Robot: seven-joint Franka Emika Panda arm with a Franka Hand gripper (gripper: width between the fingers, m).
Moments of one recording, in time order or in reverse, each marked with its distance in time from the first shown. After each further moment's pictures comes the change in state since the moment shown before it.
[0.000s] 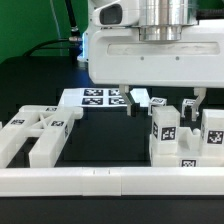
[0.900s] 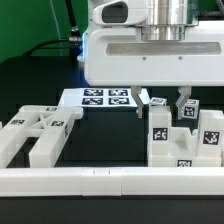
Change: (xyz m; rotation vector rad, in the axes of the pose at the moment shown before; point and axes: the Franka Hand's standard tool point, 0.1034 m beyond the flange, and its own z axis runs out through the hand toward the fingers) arm 0.001 0.002 0.000 -0.014 0.005 -0.185
